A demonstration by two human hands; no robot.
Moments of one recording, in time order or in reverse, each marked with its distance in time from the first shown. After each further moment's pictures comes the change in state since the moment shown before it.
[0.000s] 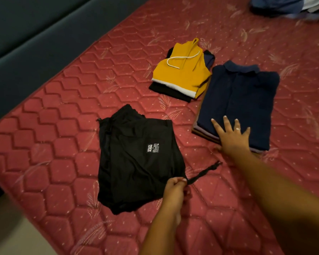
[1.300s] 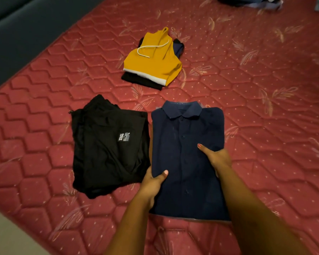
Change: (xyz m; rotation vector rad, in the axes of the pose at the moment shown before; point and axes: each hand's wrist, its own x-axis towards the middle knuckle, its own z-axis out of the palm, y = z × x) left_hand -0.009 -0.035 0.009 0.143 -0.101 0.120; right_hand -0.112 0.042 0.060 1.446 -0.111 0.733
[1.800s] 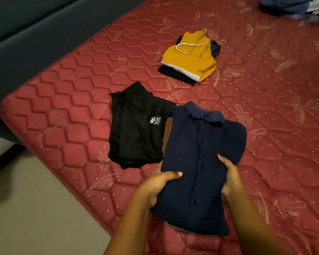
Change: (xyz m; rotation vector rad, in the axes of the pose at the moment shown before) left_hand -0.083 -0.007 -0.070 -0.160 -0.144 -0.033; right_hand -0.100 0.043 0.029 0.788 -0.419 0.135
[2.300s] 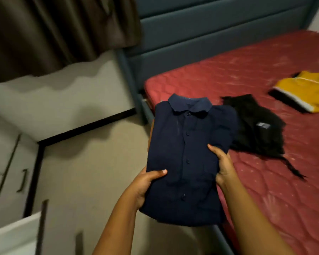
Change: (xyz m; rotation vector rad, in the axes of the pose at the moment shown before) left_hand -0.331 -0.119 -0.214 -0.339 0.422 0.277; right_hand -0.270 0.200 0.172 -0.299 -0.556 0.059
